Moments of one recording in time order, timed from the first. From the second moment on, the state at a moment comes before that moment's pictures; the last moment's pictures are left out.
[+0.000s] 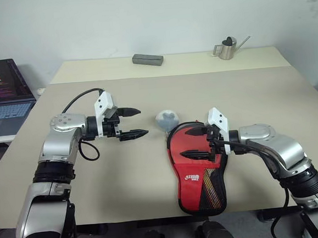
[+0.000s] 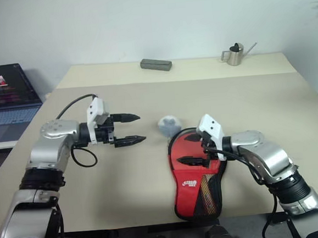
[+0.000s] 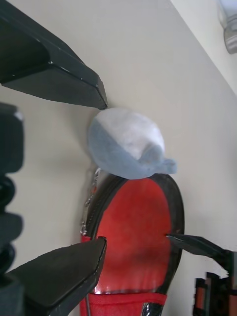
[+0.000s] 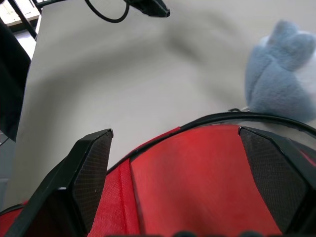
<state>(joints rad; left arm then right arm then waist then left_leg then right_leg) -0.78 0.69 -0.07 0.46 -0.31 0.18 -1.32 -0.55 -0.56 0.26 -0.19 0.44 0.66 0.89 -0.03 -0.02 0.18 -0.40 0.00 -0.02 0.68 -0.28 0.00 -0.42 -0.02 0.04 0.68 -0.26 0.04</state>
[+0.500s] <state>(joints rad) -0.78 0.69 -0.07 0.46 -0.28 0.17 -1.34 -0.51 -0.50 0.38 -0.03 0.26 0.48 0.94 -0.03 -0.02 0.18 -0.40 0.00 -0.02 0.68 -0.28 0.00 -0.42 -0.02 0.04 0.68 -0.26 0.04</state>
